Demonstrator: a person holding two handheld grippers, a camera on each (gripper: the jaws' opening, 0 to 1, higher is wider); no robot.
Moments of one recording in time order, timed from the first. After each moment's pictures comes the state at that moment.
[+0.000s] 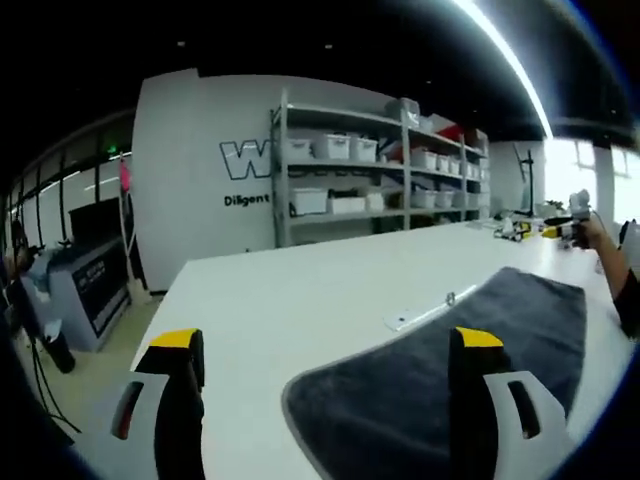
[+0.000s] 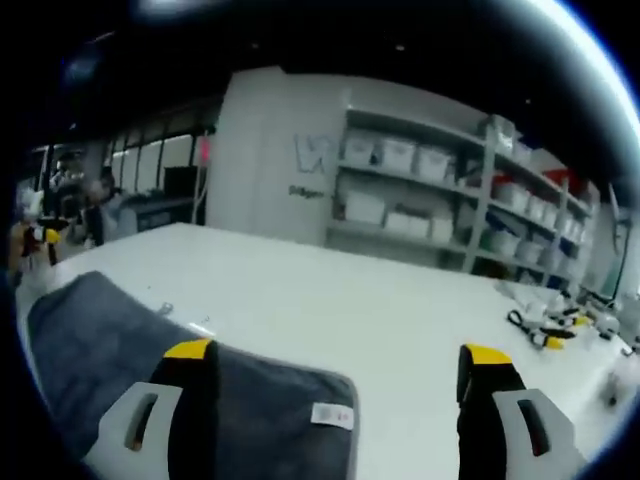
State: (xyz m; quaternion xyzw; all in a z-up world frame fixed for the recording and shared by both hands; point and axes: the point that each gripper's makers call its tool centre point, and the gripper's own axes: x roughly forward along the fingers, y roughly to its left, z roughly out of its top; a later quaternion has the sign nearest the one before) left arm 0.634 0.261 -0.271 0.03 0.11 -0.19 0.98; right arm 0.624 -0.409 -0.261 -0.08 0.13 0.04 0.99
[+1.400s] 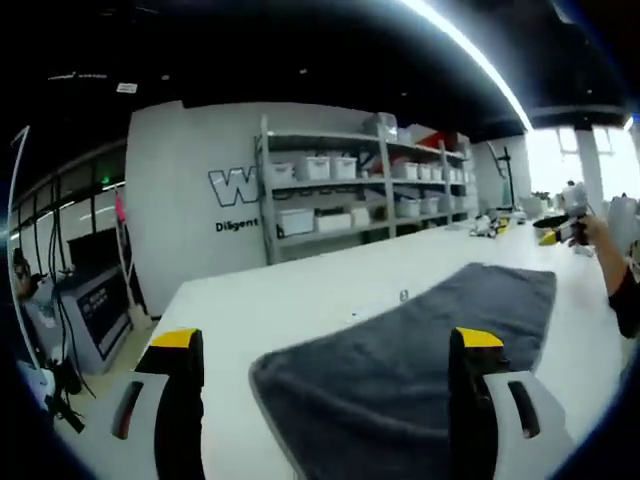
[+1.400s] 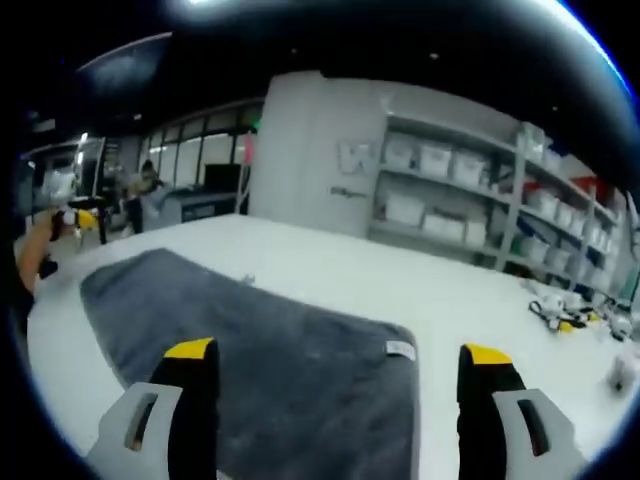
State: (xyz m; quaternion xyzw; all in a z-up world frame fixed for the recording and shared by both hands) left arm 0.515 0.221 -0.265 0.06 0.07 -0.21 0.97; right arm 0.500 -0.349 -0.288 -0.09 0.14 0.12 0.98
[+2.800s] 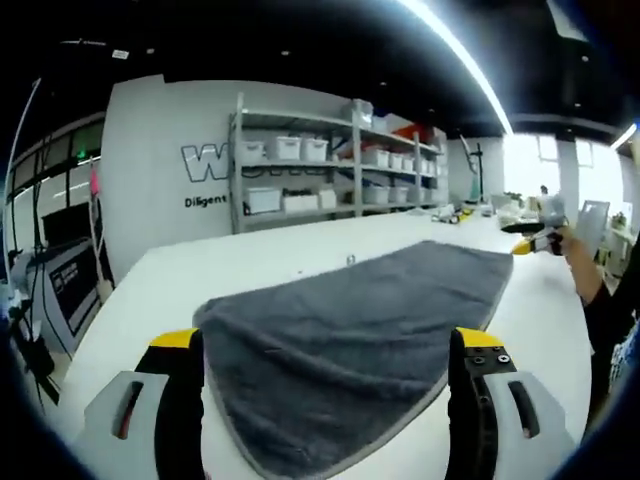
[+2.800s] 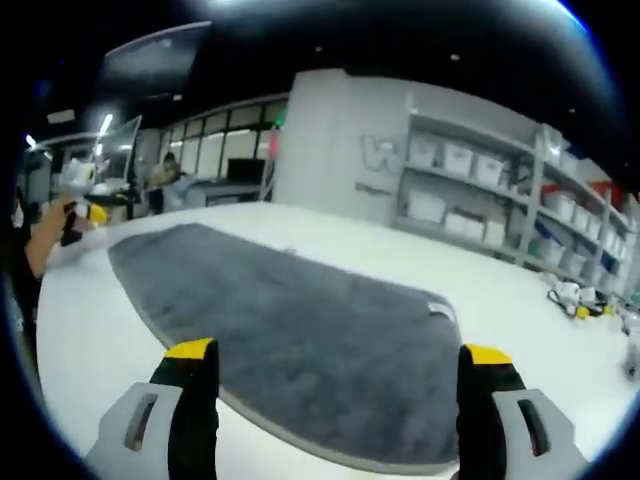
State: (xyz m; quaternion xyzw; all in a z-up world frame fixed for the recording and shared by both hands) left arm 0.455 0.194 -0.322 0.04 0.10 -0.27 0.96; right arm 0.442 -0.310 -0.339 -0.10 0.13 0.17 0.97
